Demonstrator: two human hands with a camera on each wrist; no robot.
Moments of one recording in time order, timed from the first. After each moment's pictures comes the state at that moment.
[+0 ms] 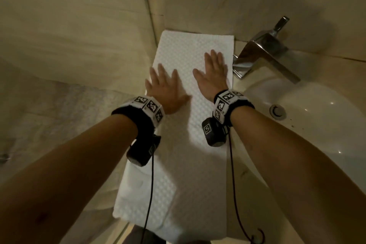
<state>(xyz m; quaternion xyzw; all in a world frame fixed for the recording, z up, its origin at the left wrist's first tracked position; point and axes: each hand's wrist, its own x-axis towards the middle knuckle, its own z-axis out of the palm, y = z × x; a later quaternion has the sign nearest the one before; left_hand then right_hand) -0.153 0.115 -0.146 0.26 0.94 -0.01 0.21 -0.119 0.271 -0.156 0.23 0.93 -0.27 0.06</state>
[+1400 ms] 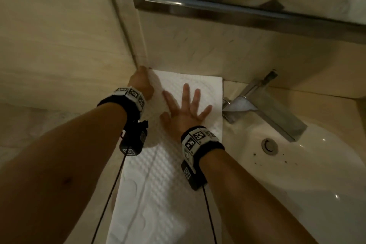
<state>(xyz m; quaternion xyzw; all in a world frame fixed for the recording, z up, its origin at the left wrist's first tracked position) -0.313 0.174 -0.141 0.11 0.94 0.21 0.23 -0.169 0.247 -0.157 0.21 0.94 -0.20 0.19</state>
